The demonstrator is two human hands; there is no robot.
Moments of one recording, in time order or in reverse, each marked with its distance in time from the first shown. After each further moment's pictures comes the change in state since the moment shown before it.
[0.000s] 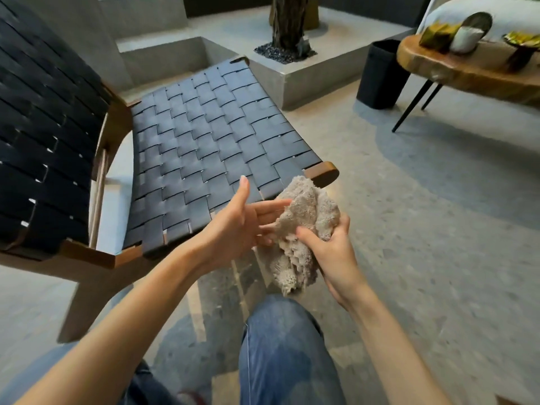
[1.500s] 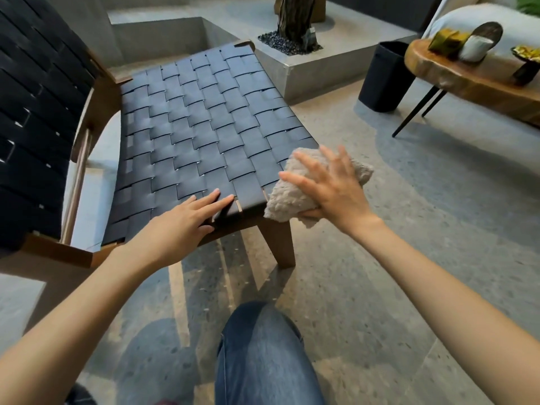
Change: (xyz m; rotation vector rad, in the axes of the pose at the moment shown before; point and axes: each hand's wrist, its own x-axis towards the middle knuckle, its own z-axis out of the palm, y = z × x) left_hand 0.003 -0.023 -0.108 1.593 0.340 0.114; right_hand 0.151 0.002 -0.029 -1.718 -0.227 -1.150
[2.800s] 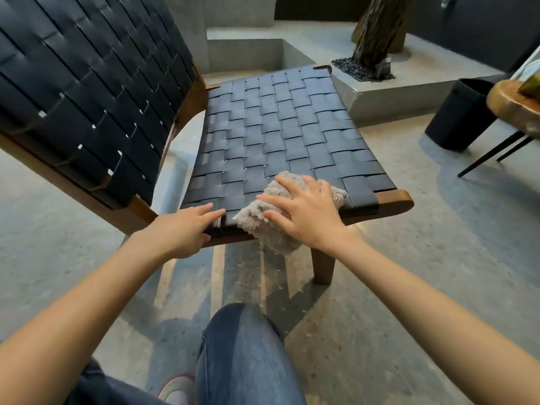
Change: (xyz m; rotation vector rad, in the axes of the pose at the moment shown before) left_hand -0.064 -0.043 -0.009 0.110 -0.204 -0.378; right_hand 0.072 -0.118 -0.014 0.204 -0.282 -0.034
